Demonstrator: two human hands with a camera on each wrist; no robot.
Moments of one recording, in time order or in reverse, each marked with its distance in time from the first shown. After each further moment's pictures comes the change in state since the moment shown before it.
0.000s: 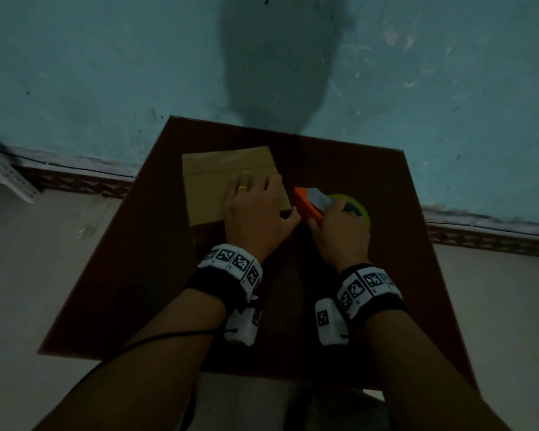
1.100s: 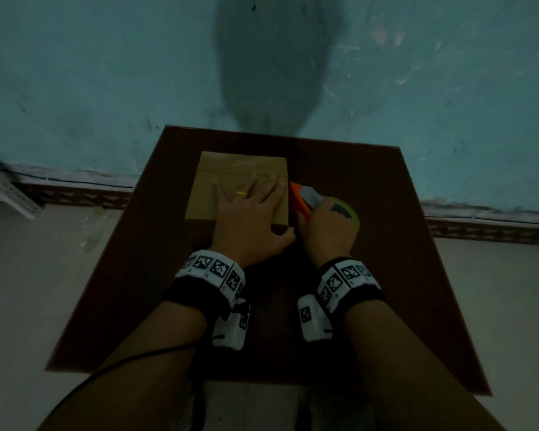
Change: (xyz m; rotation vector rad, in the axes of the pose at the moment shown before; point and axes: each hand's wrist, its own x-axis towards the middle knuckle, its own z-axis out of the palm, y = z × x) left_hand 0.000 -0.021 -0.016 0.091 -0.247 0.207; right_hand 0.006 -0.027 0.015 -0.037 0.032 0.103
